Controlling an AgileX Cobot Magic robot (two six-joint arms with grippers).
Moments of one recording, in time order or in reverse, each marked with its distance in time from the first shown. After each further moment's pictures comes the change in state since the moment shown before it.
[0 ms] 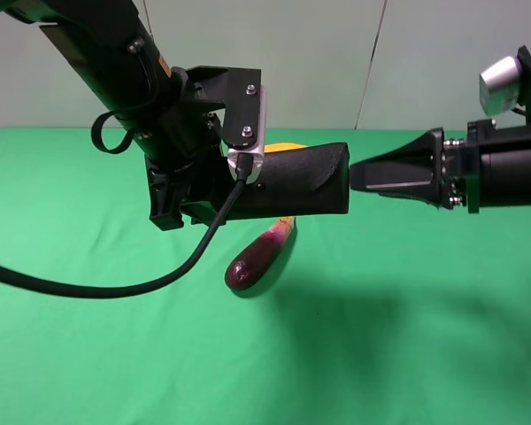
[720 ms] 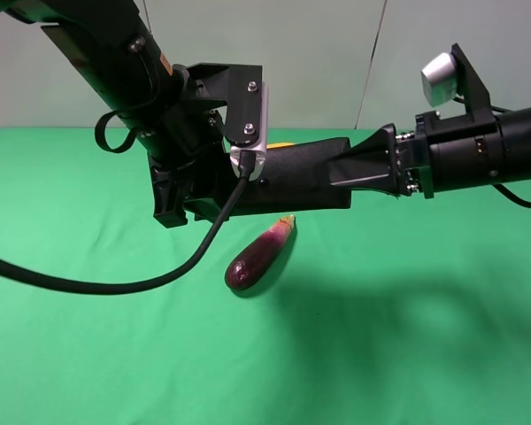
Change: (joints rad) left arm 0.000 0.000 0.000 0.000 -0.024 0.000; right arm 0.121 0.179 -0.114 0.008 -0.004 -0.069
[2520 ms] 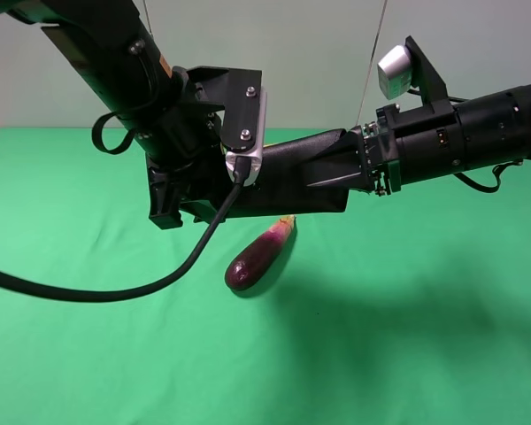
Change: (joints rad) left arm 0.000 0.000 0.000 0.012 0.007 0.021; right arm 0.096 0.091 -0.086 -0.009 0.047 -0.001
